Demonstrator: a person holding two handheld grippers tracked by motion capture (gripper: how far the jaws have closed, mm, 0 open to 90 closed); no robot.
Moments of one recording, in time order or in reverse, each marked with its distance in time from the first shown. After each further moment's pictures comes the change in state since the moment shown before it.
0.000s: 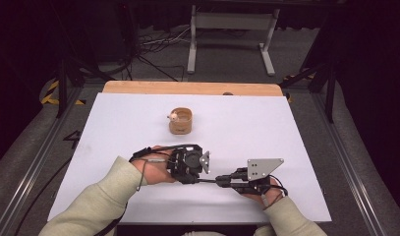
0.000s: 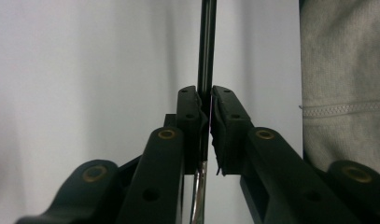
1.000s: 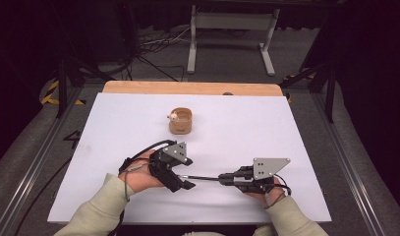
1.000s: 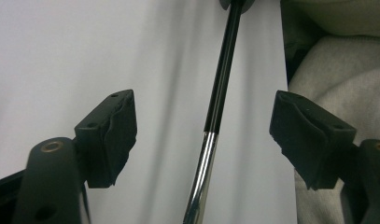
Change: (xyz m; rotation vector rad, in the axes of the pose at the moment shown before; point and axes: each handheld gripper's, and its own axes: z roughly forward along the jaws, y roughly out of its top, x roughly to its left) left arm 0.005 -0.063 0.009 -0.441 -0.034 -0.180; right arm -0.003 -0.003 -0.010 -0.074 0.004 -0.014
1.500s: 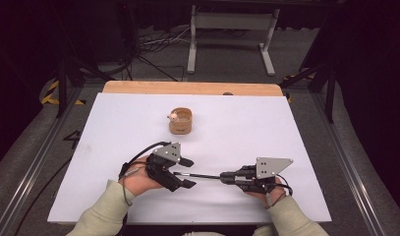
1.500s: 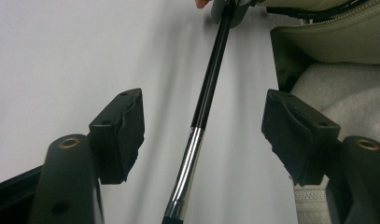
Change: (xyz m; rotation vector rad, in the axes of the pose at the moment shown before) left arm 0.002 -0.018 0.002 -0.148 -0.013 -0.015; right arm -0.001 -0.005 -0.003 -0.040 -0.022 0.023
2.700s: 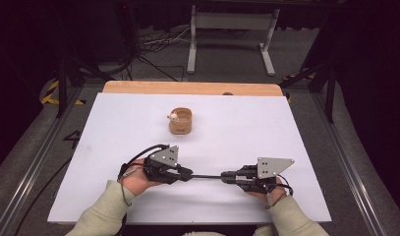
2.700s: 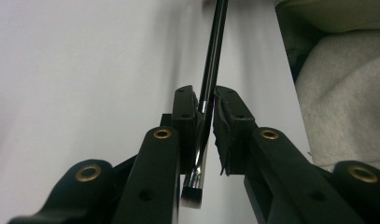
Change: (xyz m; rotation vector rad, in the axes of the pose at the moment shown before) left arm 0.002 -0.010 -0.001 0.034 0.014 0.105; right arm -0.001 -0.003 -0.002 -0.014 -0.008 -0.002
